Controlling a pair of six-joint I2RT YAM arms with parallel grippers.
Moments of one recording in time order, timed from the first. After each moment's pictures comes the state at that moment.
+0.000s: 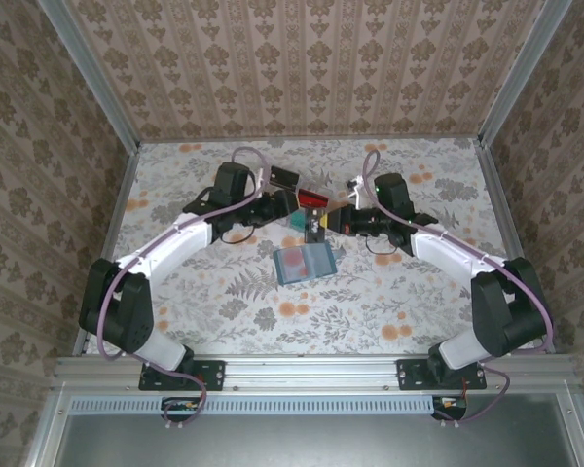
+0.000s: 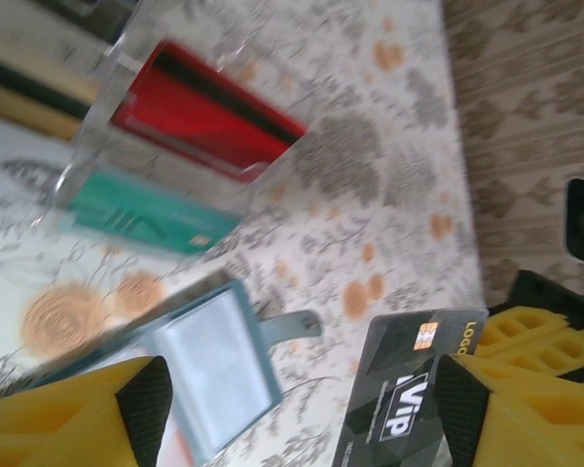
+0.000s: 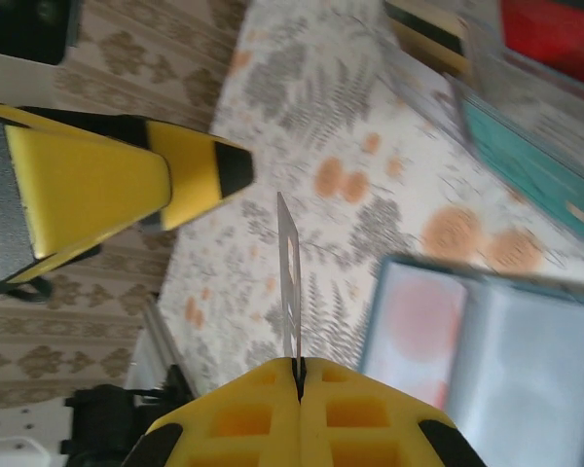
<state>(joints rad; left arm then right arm) -0.50 1.52 1.10 -0.23 0.53 -0.70 0.34 1.50 0.94 -0.01 -0.76 0.61</state>
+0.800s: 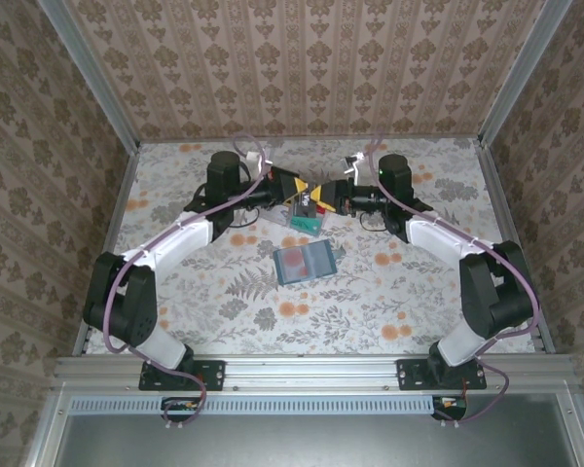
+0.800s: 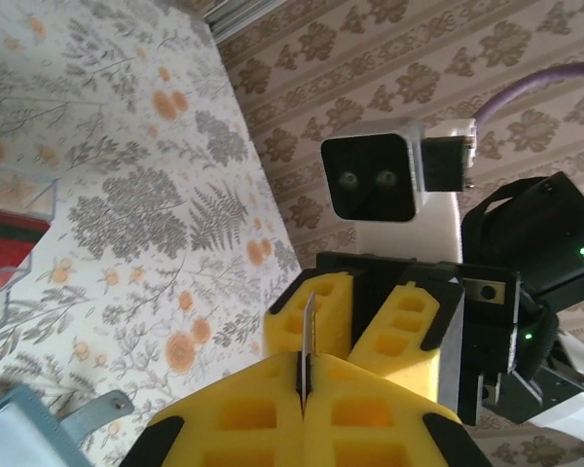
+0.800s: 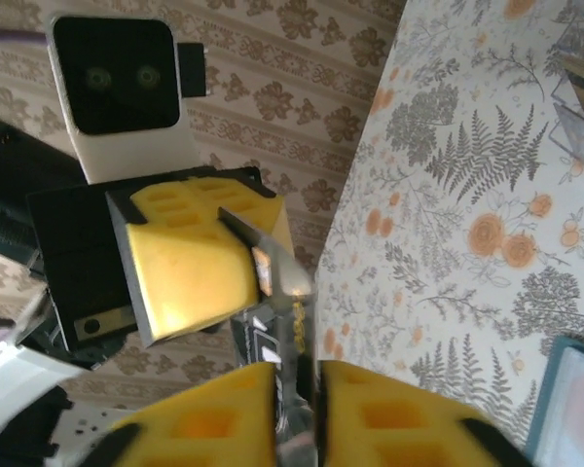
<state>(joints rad) -0.48 1.56 1.08 0.22 0.80 -0.91 0.31 1.61 1.02 0.34 -0.96 0.98</state>
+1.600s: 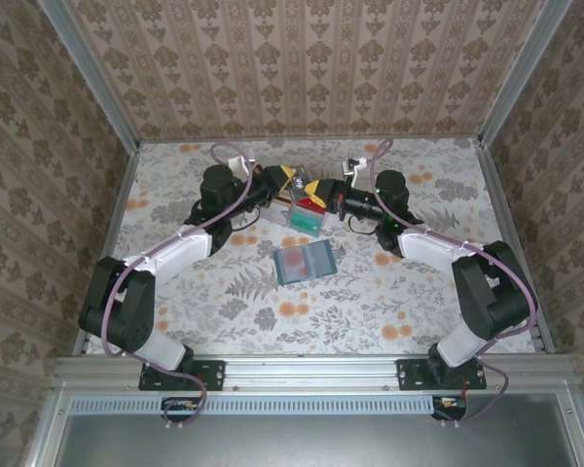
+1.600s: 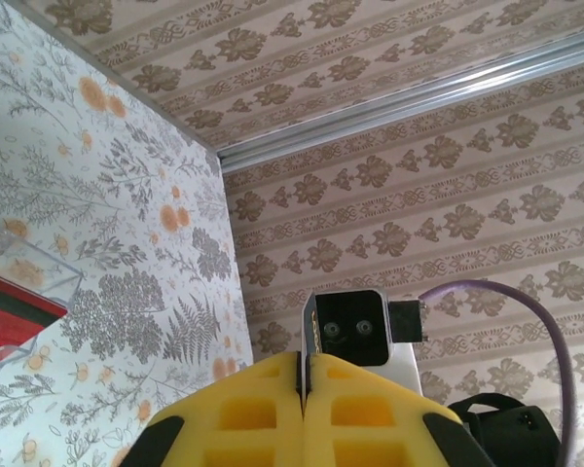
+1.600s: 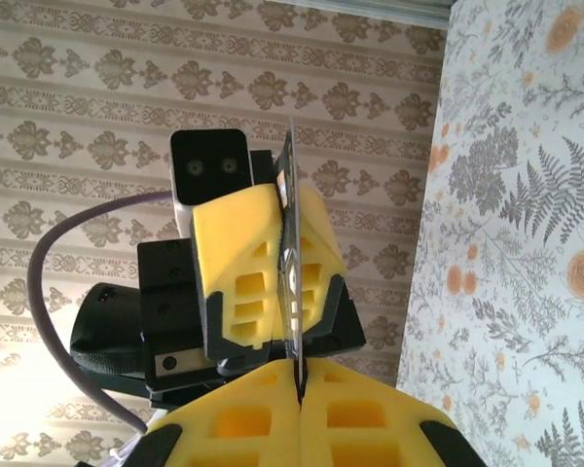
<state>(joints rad) -0.48 1.52 0.93 0.52 0.52 -1.22 0.38 1.61 0.89 0.73 -0.74 1.39</state>
